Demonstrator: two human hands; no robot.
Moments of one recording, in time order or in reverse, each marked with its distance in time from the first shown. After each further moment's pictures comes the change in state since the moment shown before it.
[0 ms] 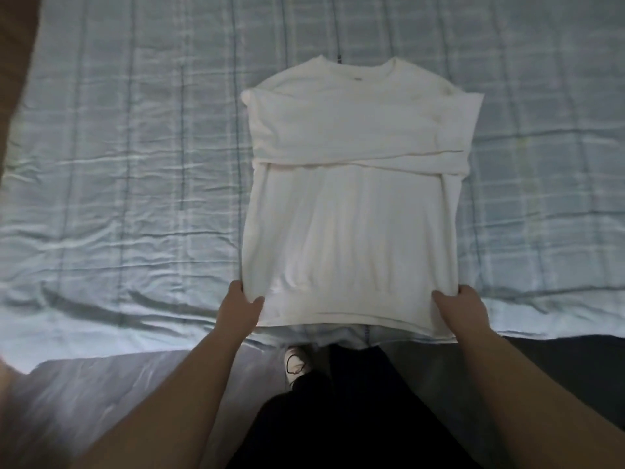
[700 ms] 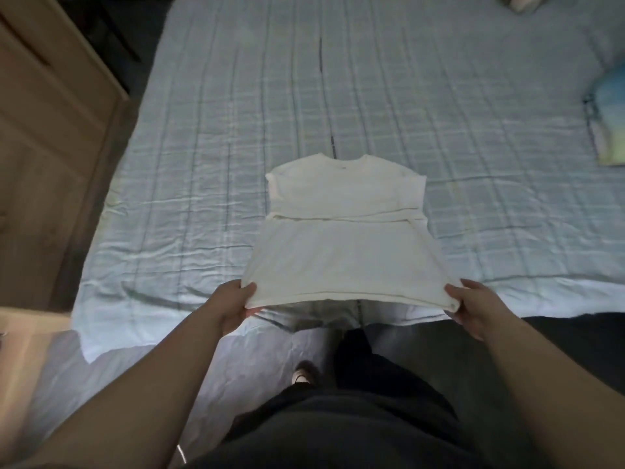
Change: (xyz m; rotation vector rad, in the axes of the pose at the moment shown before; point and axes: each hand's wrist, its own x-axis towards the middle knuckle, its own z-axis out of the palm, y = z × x) left_hand -0.152 0.006 -0.125 -0.894 -0.296 -0.012; right_hand -0.142 0.030 -0.129 0.928 -0.258 0.048
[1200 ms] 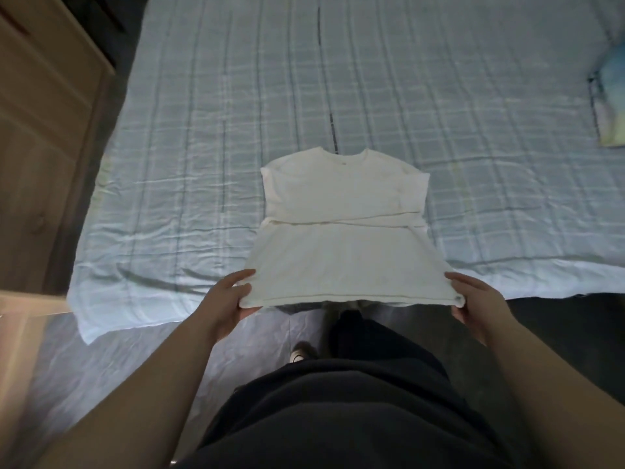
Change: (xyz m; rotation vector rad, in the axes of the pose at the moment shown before) left_hand -0.011 -0.037 -0.026 -0.077 -0.014 -0.012; right_hand -0.039 0.030 -0.013 -0.012 0.019 -0.076
